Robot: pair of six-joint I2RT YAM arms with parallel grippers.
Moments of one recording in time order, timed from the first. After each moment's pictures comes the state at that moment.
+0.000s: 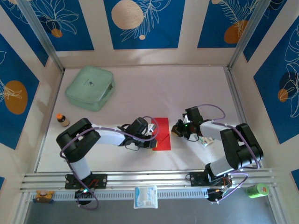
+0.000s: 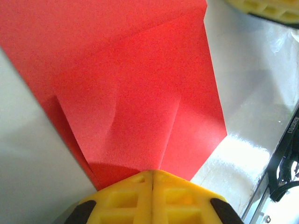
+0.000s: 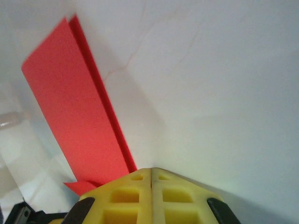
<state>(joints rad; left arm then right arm) -0.89 1.74 0.73 0.11 0.46 -0.73 0.30 1.46 0.54 -0.14 -0.48 0.85</state>
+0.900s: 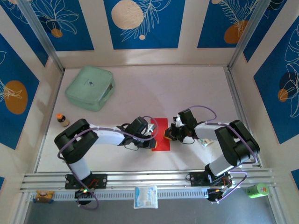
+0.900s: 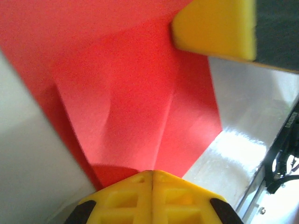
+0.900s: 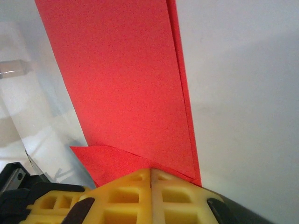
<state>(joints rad) -0.89 1.71 0.75 0.05 0.47 -0.73 0.42 1.54 0.52 -0.03 -0.58 0.83</state>
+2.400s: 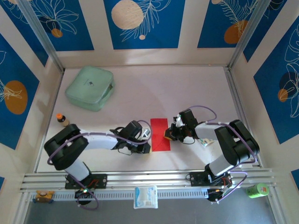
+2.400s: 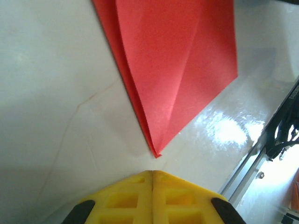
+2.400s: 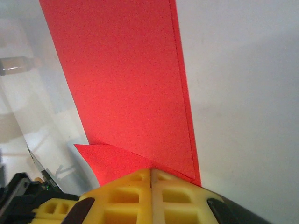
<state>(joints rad) -0.88 1.56 0.62 -0.02 0.50 -0.75 0.41 1.54 0.52 -0.02 -0.61 0.81</state>
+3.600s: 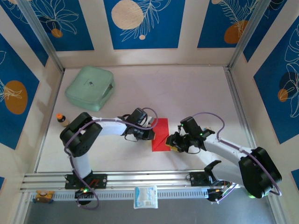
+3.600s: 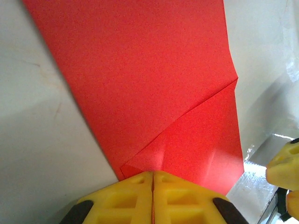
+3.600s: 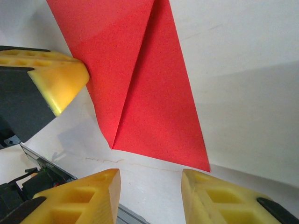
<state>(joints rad) -0.78 1.82 0.90 -0.10 0.49 -0.62 0.55 1.14 0.43 -0.36 -0.49 1.00</state>
